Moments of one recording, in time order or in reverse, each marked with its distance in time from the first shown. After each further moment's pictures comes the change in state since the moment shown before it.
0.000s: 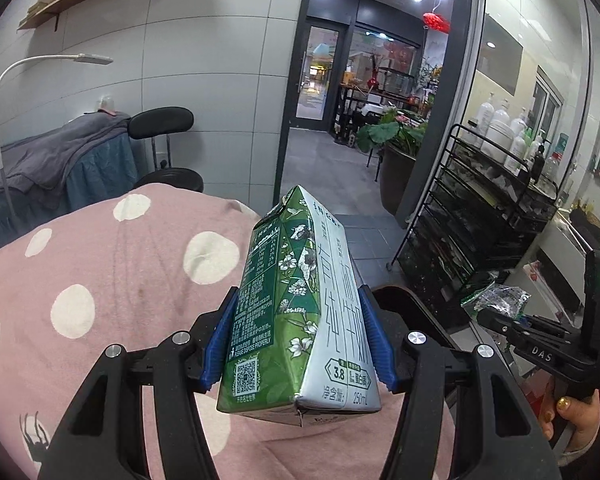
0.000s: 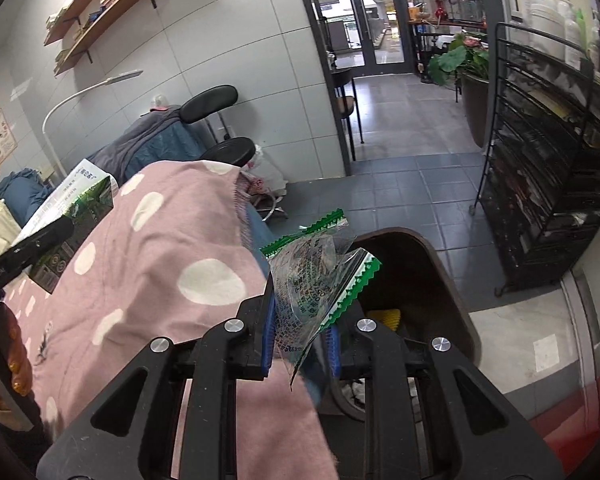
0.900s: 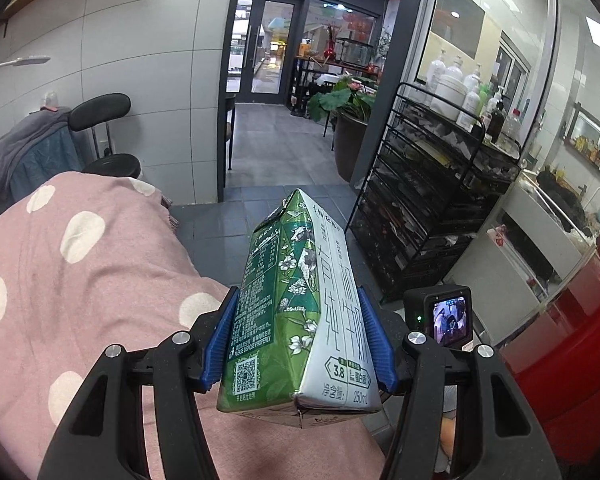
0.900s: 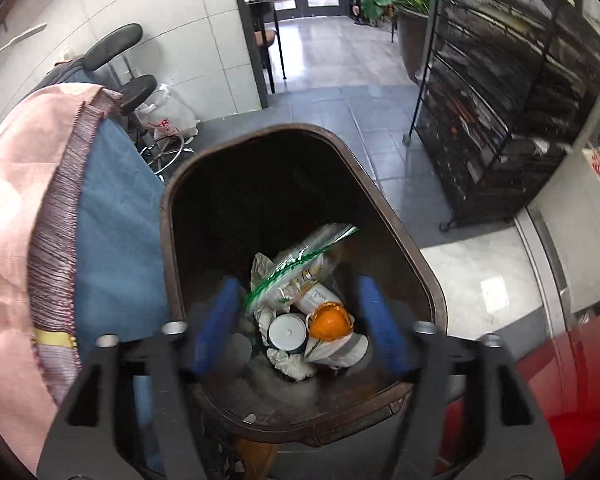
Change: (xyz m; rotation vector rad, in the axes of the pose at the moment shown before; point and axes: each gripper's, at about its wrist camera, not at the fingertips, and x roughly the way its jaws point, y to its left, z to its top) left arm 0.034 -0.106 -0.022 0.073 0.096 -0.111; right arm 0.128 -0.090 -0.065 0.090 0.210 -0.240
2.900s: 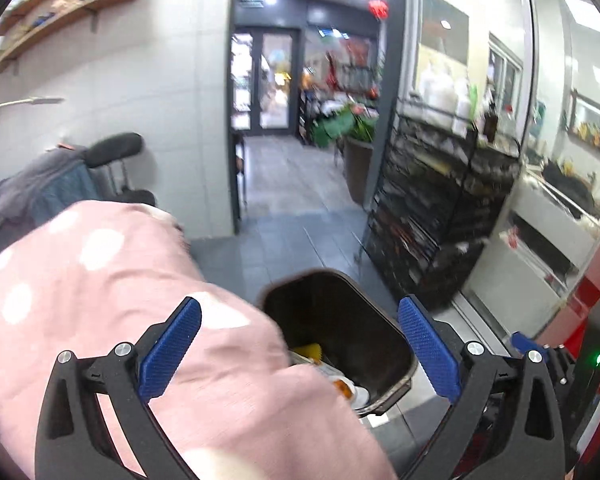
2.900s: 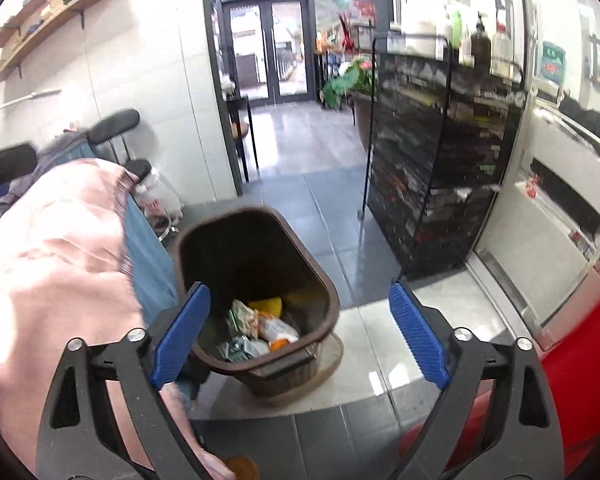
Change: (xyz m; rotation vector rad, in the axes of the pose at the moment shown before) left arm -0.049 -0.027 -0.035 0.064 -0.160 0.105; right arm -0.184 -0.023 -0.078 0.030 -0.390 -0.082
